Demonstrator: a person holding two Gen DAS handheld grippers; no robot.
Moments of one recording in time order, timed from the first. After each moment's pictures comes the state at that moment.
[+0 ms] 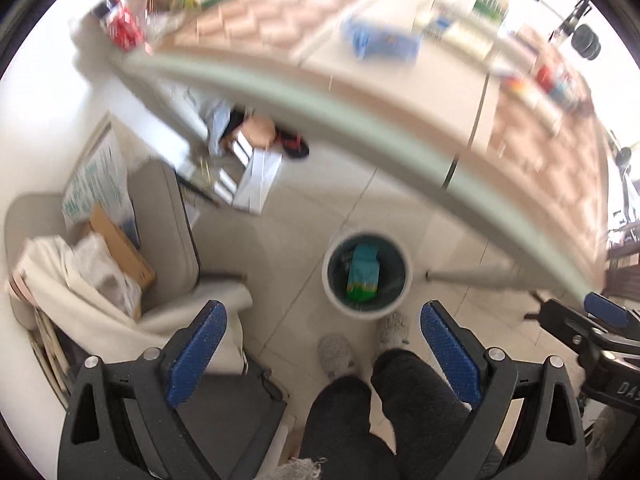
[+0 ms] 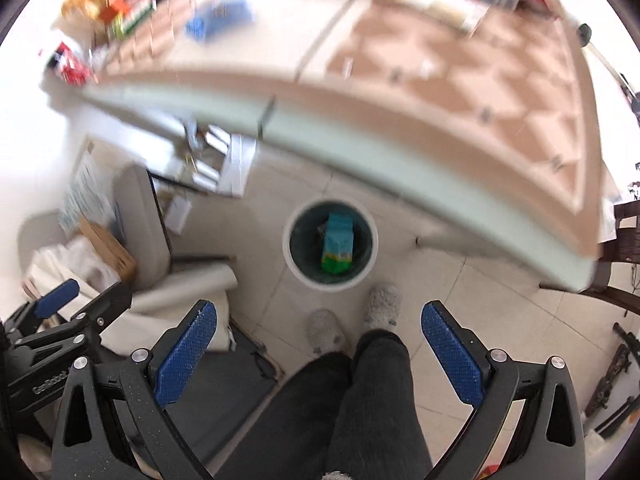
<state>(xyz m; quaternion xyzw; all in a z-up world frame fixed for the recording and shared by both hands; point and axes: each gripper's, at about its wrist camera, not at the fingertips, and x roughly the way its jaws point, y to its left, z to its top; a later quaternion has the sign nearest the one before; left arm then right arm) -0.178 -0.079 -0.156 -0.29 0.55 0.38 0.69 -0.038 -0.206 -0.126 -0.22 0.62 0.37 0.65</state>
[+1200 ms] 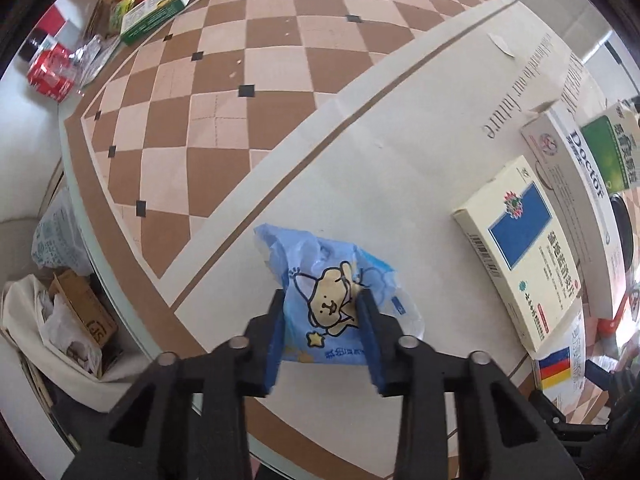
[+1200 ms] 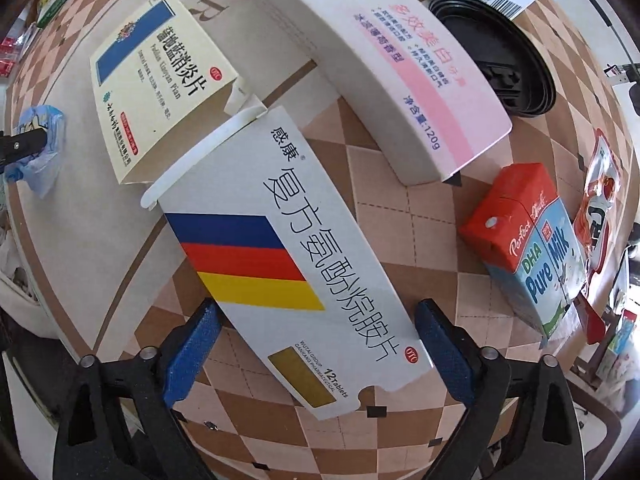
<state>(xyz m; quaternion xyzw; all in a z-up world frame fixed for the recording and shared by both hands) 0.013 0.136 -0.207 -0.37 0.56 0.43 0.60 0.224 0.022 -0.205 -0.44 0.60 0.37 0.56</state>
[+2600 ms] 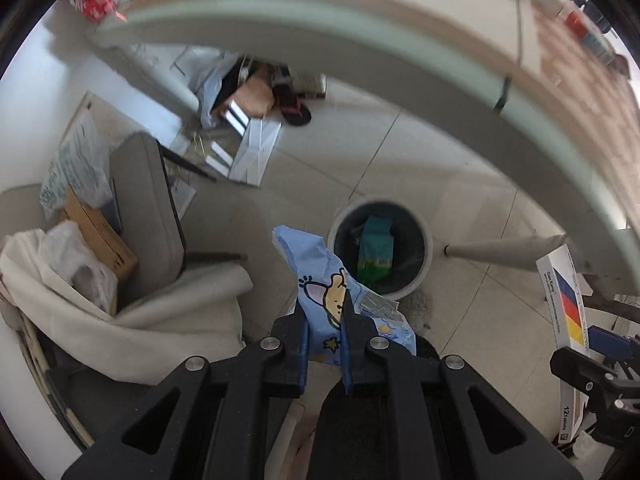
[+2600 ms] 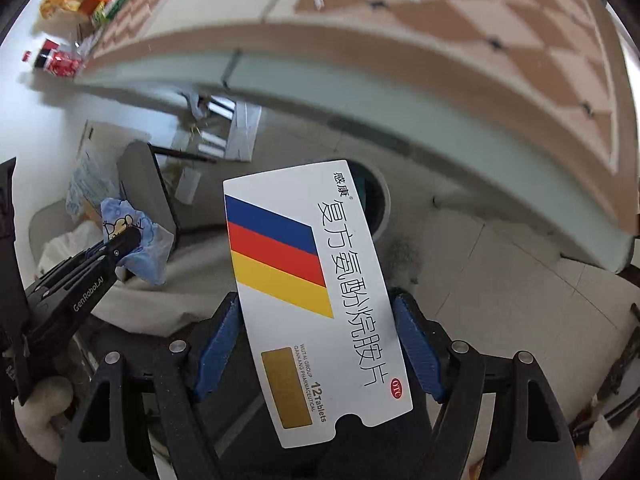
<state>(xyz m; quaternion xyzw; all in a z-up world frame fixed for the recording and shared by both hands) -0.178 -0.072 -0.270 -0.30 0.61 0.36 0.64 -0.045 -0.225 -0.219 -0.23 0.70 0.36 0.57</state>
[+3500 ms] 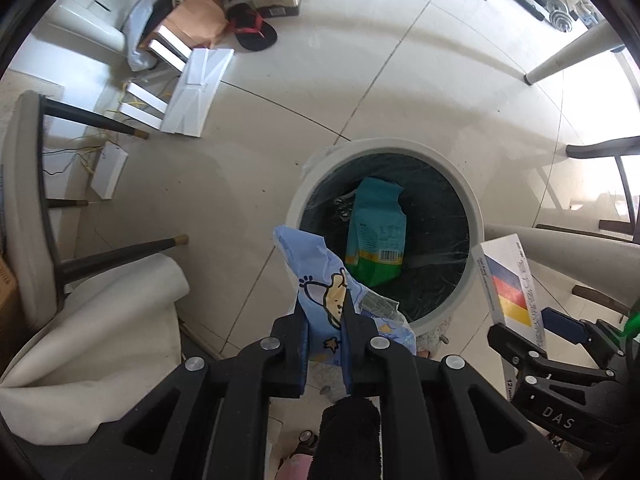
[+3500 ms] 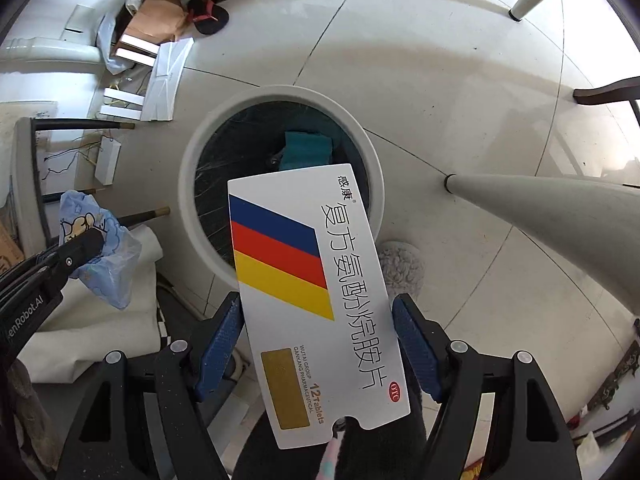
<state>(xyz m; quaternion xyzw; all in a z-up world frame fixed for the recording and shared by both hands) -0.123 -0.037 -0.536 -0.34 0.66 0.31 0.60 -0.009 -0.175 -0.559 -0.29 0.73 0.32 0.54</state>
